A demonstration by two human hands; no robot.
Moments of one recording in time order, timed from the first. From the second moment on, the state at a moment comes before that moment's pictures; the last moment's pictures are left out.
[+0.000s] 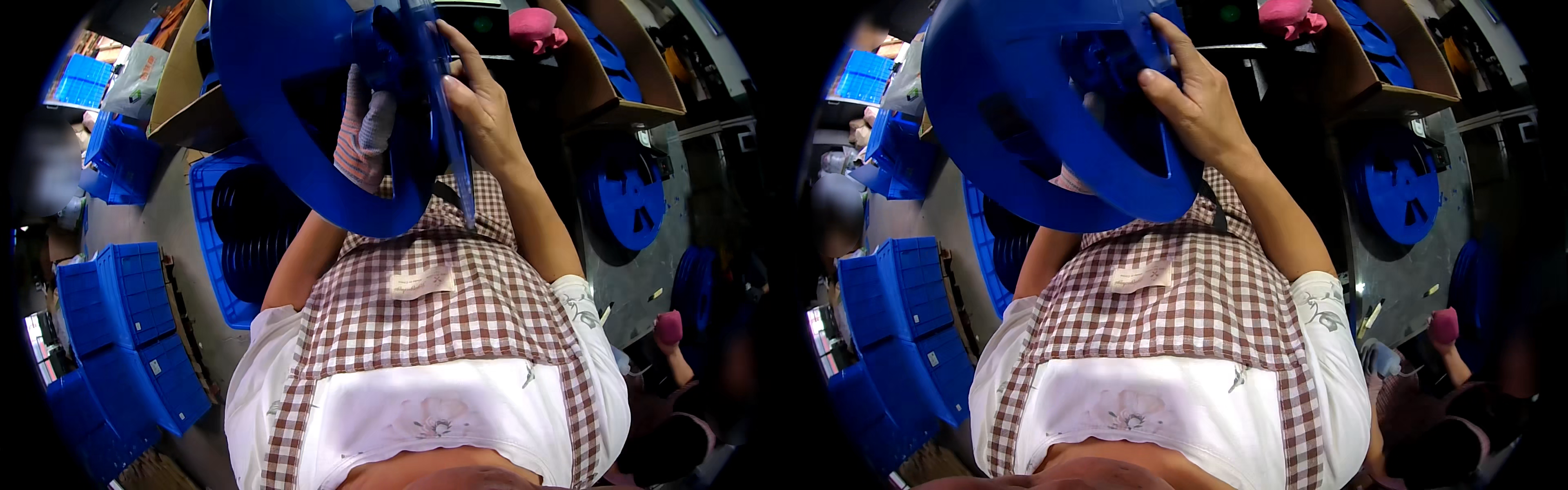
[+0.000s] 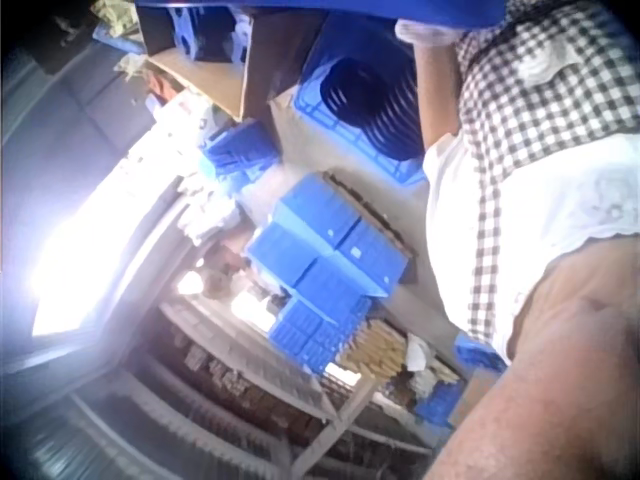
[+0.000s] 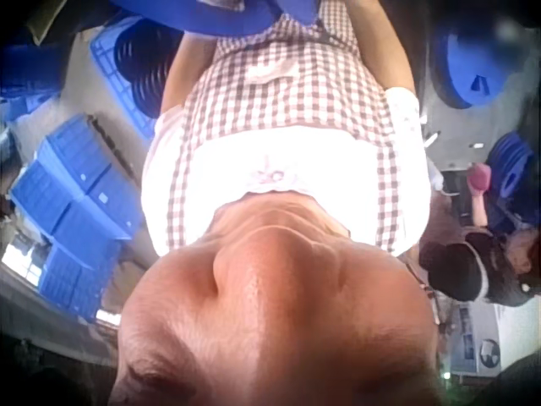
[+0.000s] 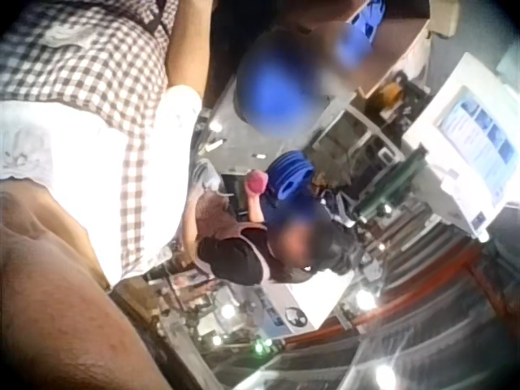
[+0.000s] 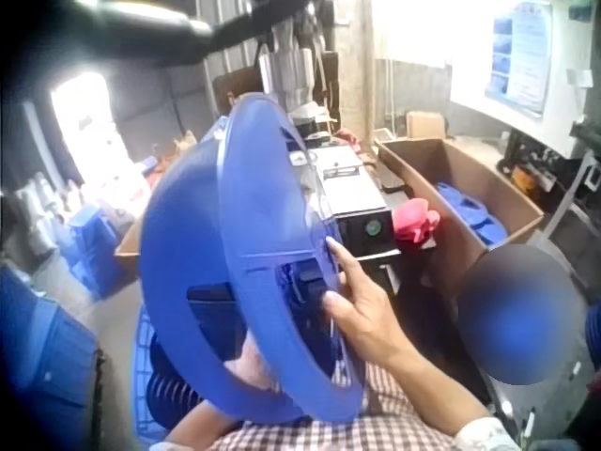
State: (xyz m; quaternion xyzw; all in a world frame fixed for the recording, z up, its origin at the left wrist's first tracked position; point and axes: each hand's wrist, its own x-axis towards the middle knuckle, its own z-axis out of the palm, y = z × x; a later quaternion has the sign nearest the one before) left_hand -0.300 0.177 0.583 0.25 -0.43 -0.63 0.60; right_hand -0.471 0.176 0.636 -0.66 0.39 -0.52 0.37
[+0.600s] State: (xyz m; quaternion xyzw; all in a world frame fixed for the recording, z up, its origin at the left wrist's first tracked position) left_hand -0.302 0.157 0.540 0.20 -0.51 -0.53 0.64; right_hand -0.454 0.167 0.625 -0.63 0.40 -0.50 0.44
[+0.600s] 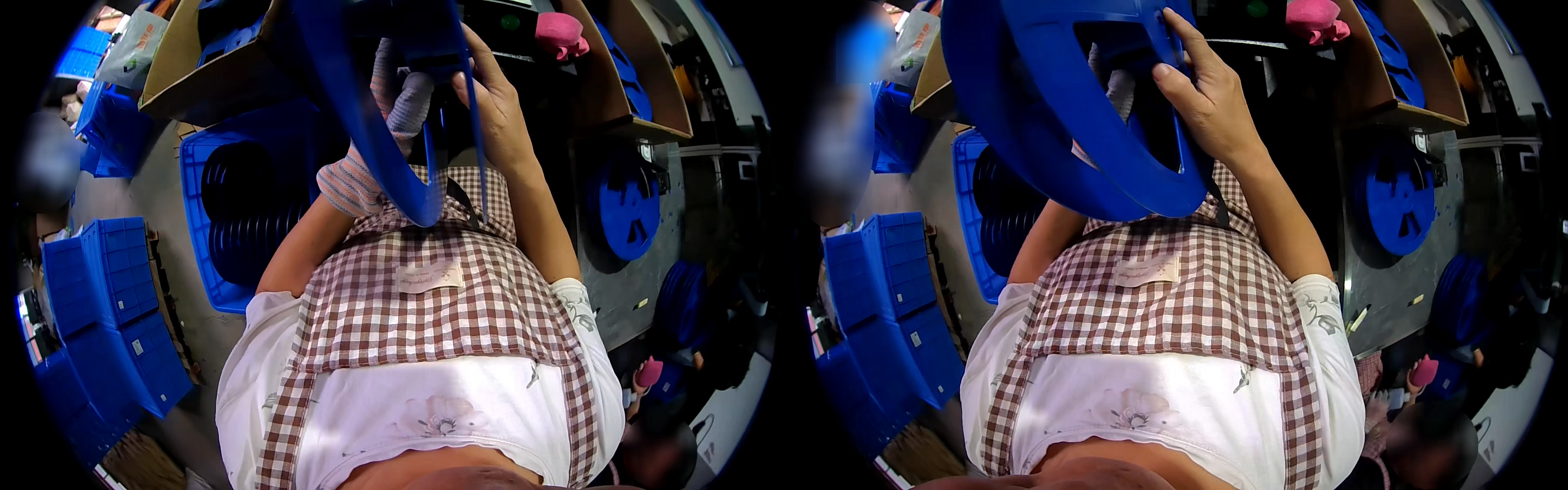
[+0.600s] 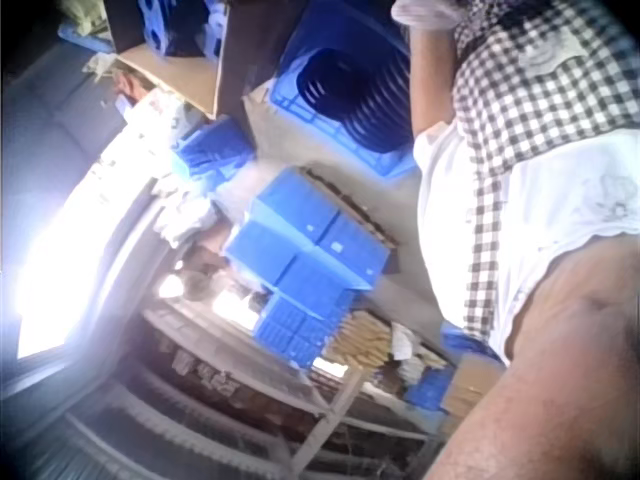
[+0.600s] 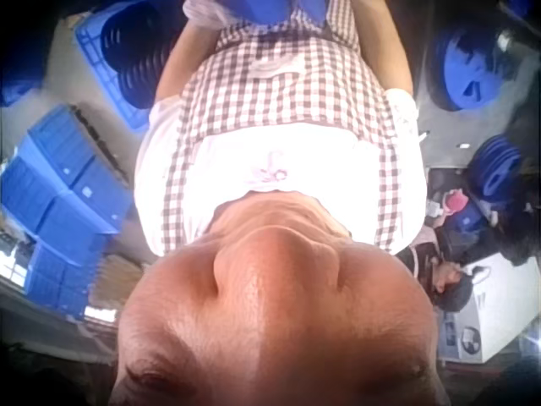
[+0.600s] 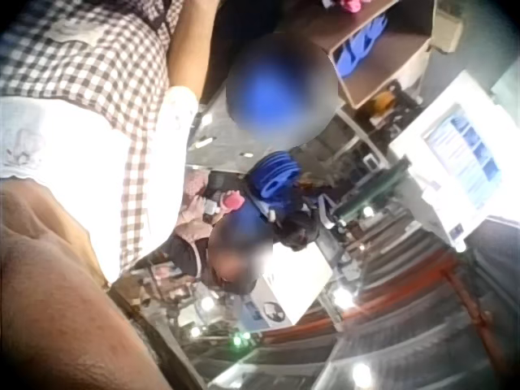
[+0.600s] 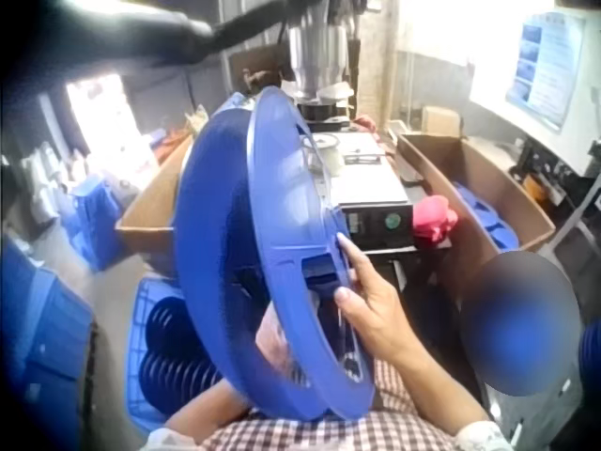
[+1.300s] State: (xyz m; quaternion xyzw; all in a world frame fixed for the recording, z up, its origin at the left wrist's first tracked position) left_hand -0.255 0.149 0.610 0.22 -0.43 -0.68 0.55; right_hand -0.503 0.124 0.676 -0.78 0.40 -0.33 0.35
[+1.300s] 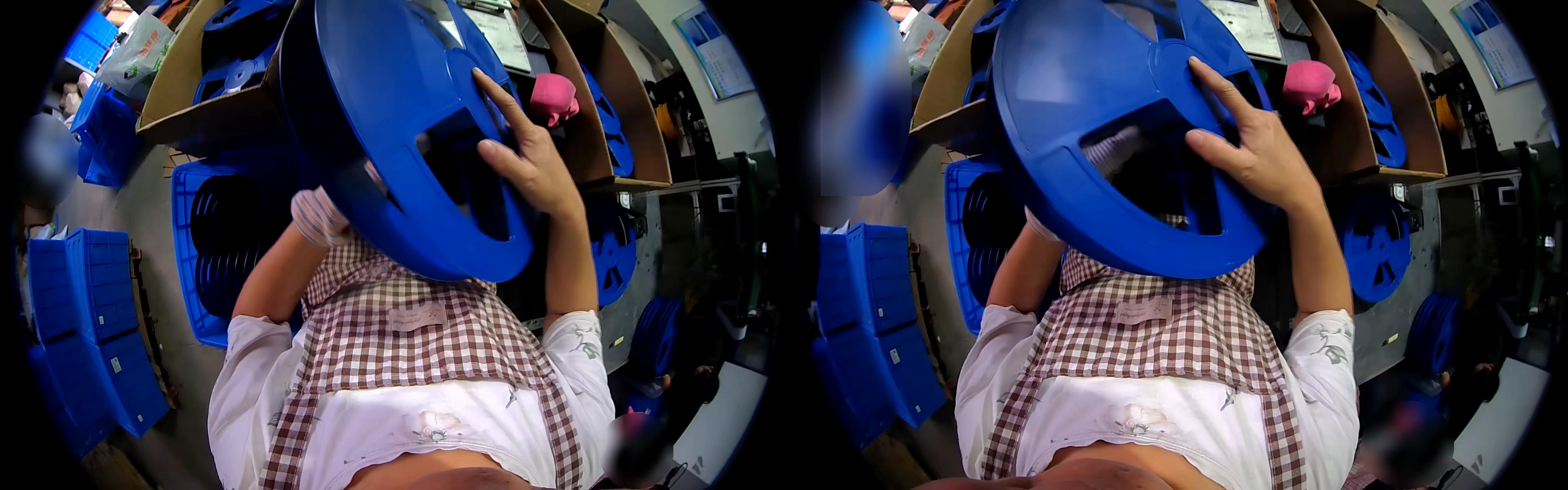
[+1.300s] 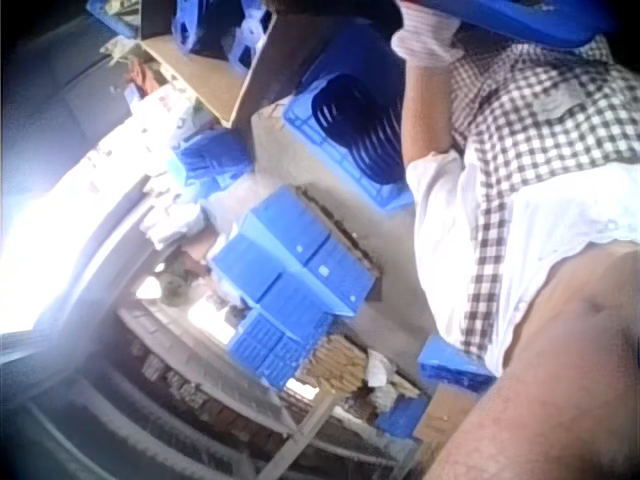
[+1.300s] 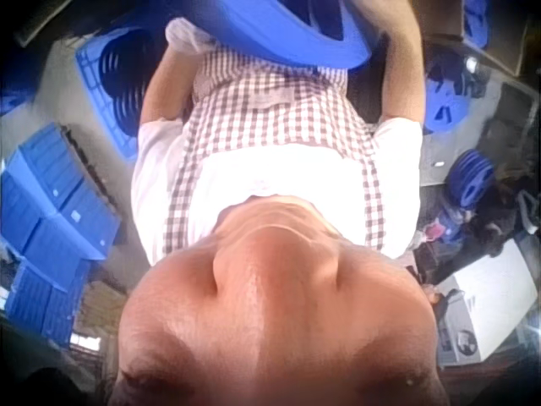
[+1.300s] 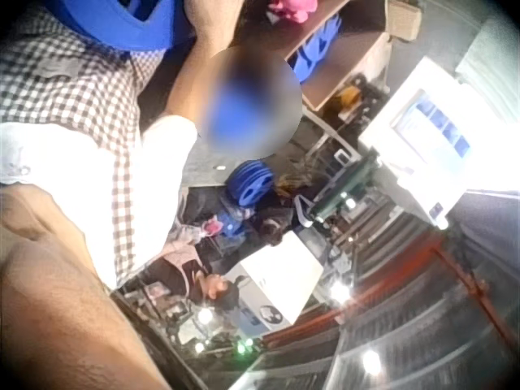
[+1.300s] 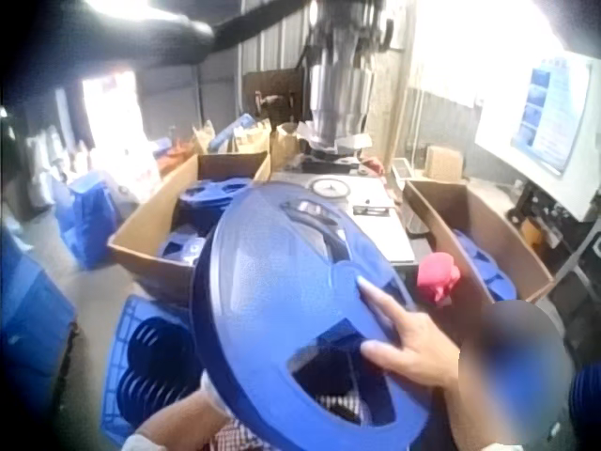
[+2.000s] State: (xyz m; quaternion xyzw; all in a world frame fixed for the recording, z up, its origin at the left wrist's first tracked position) left_hand -0.190 -0.064 0.638 0.25 -0.33 -0.63 0.65; right_hand -0.467 -0.162 0.730 -0.86 0.51 -0.04 0.06
